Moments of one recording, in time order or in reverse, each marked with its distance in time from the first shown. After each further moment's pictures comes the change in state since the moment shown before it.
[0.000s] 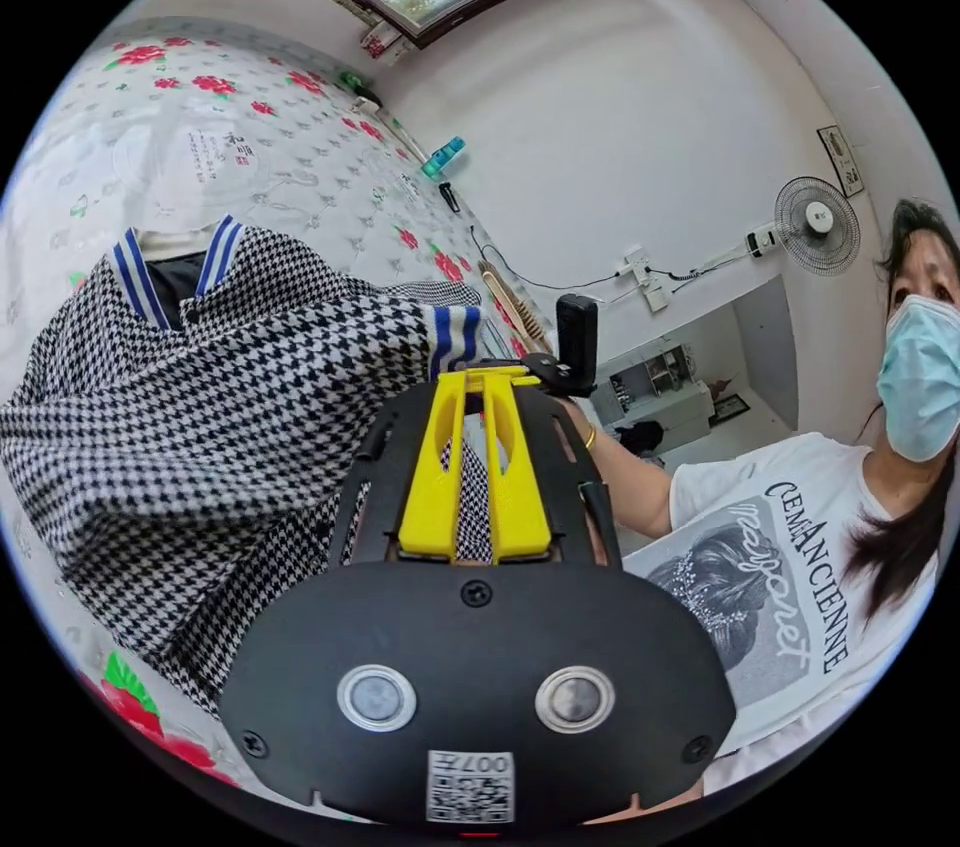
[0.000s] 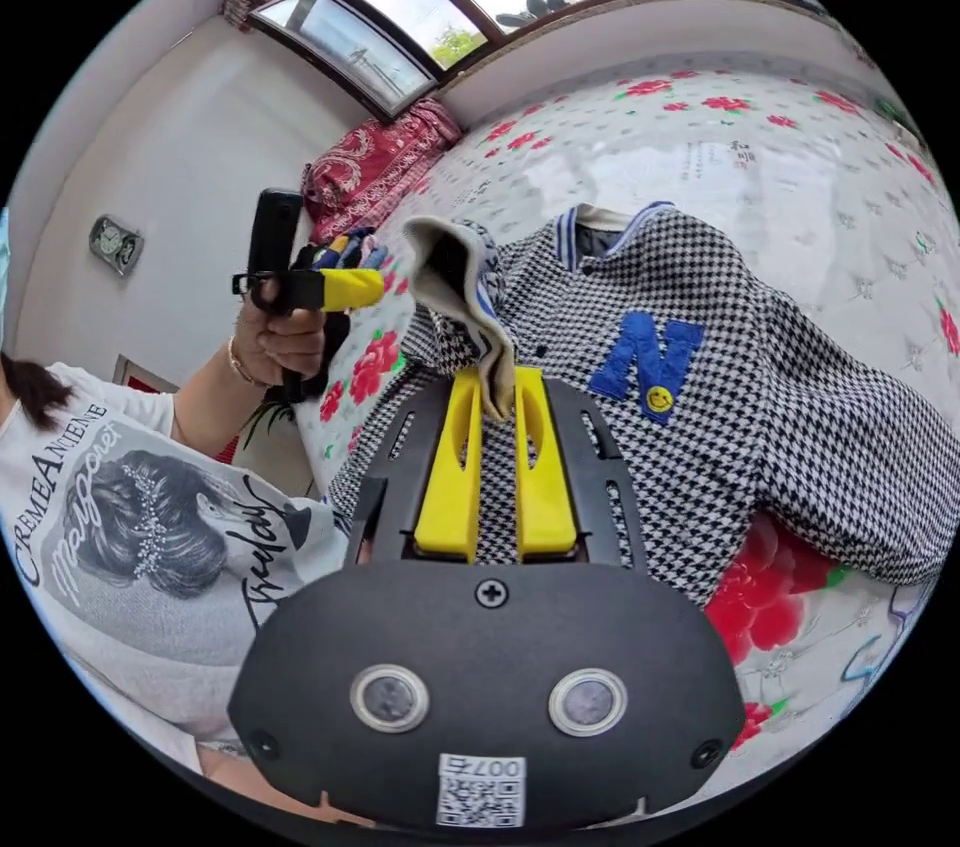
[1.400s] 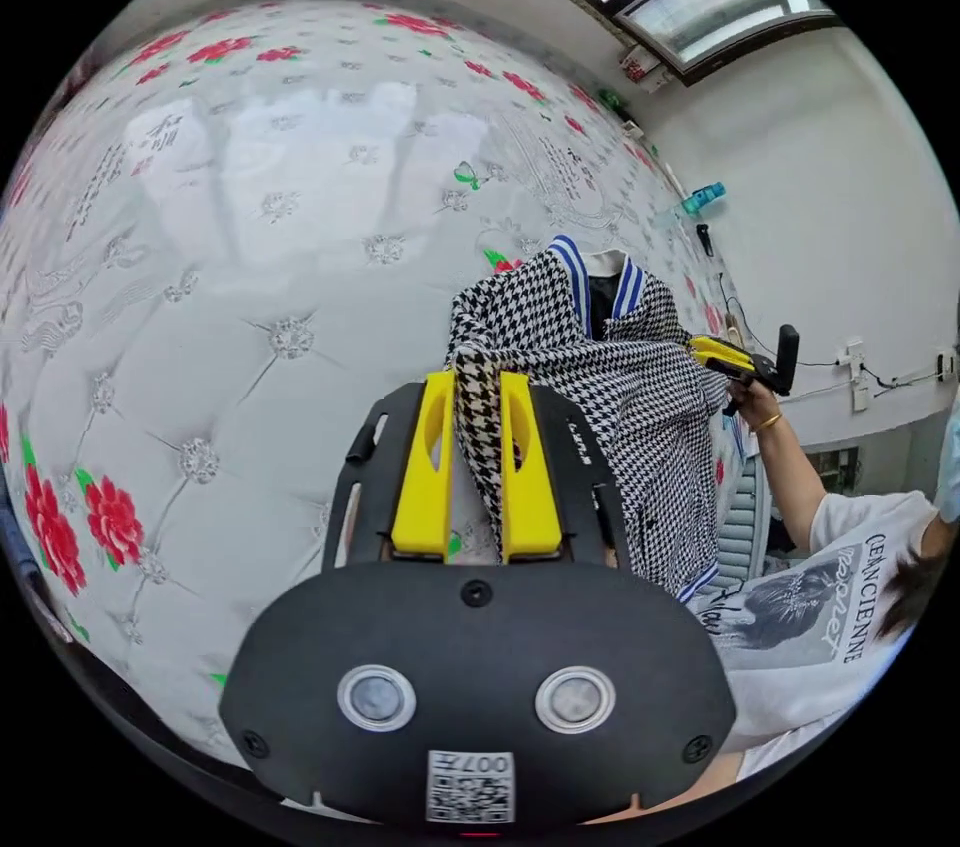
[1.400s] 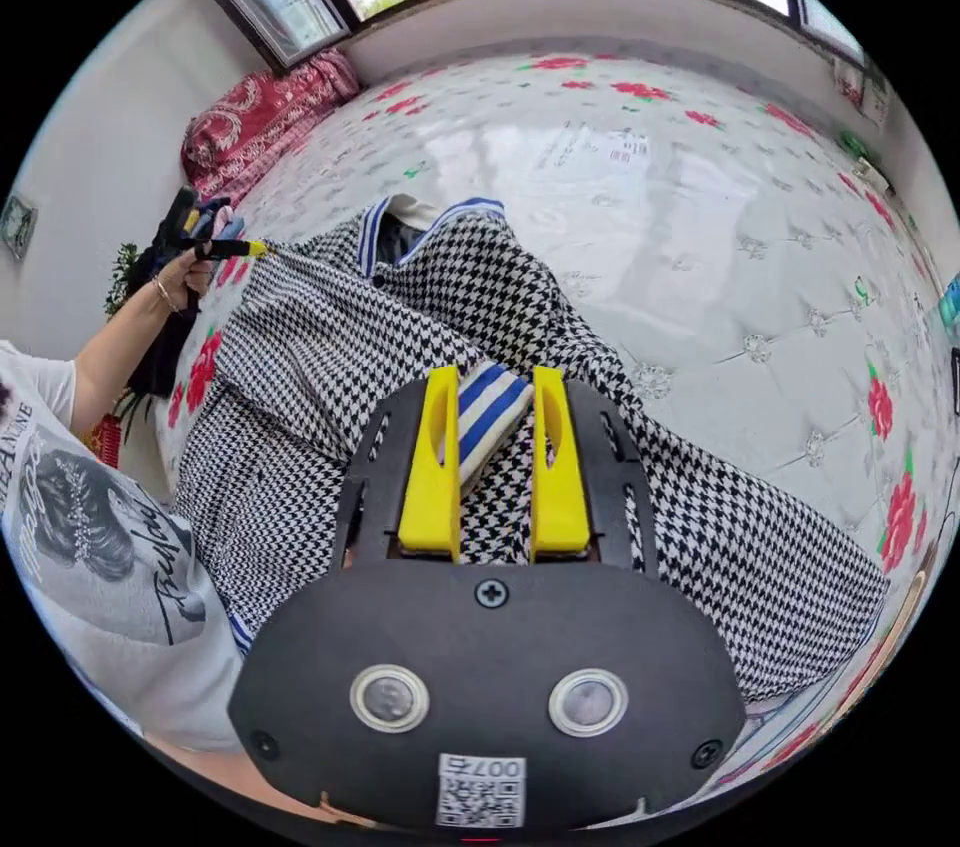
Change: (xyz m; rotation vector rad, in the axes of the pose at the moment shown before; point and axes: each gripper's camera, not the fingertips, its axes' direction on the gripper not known) left arm -0.219 -0.009 -0.057 -0.013 -0.572 -0.313; right arm 0.070 -0.098 0.099 -0.151 0.388 -0.005
